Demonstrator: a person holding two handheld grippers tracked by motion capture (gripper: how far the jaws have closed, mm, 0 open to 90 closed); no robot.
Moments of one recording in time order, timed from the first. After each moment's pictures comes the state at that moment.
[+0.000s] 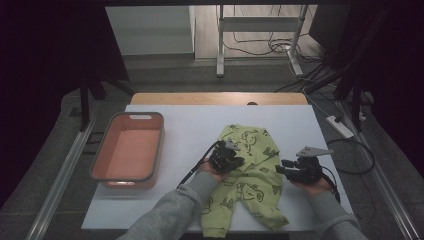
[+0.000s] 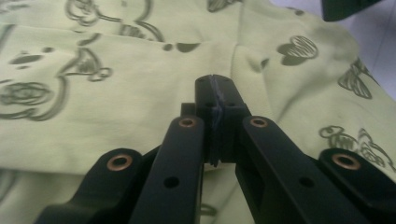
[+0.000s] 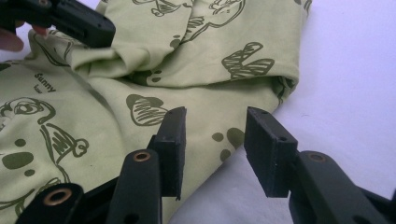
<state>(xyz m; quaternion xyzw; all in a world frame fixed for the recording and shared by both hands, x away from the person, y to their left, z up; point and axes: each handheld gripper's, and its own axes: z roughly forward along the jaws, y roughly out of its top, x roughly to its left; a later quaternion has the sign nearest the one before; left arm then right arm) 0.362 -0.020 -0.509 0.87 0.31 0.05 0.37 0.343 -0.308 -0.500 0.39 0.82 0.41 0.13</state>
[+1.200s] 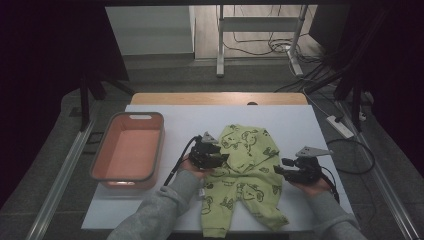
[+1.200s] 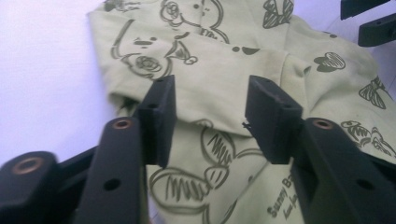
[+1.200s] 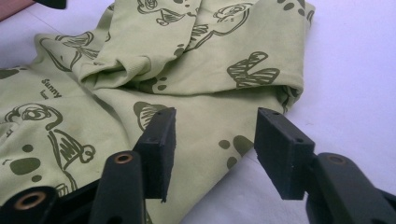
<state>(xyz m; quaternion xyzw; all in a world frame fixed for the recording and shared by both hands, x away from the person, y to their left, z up) 0.355 0.048 -0.485 0.83 0.39 0.09 0.40 0.341 -0.304 -0.497 0.38 0.81 0.42 0.13</state>
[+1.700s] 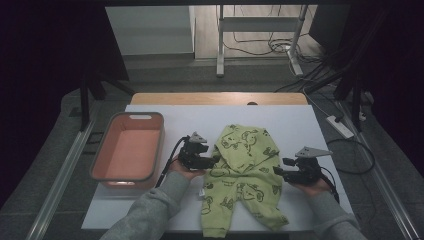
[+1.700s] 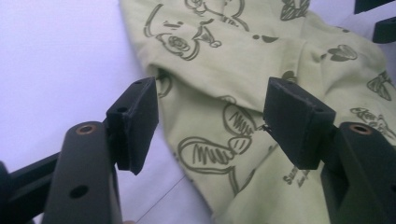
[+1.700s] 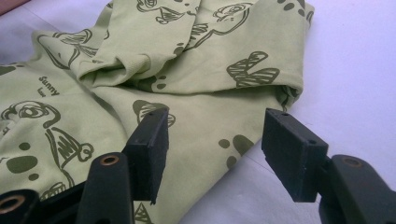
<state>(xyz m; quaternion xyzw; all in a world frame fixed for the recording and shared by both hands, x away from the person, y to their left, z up) 0.351 0.075 -0.487 0.82 0.41 0.08 0.40 0.340 -0.303 -0.498 0.38 0.82 0.41 0.14</state>
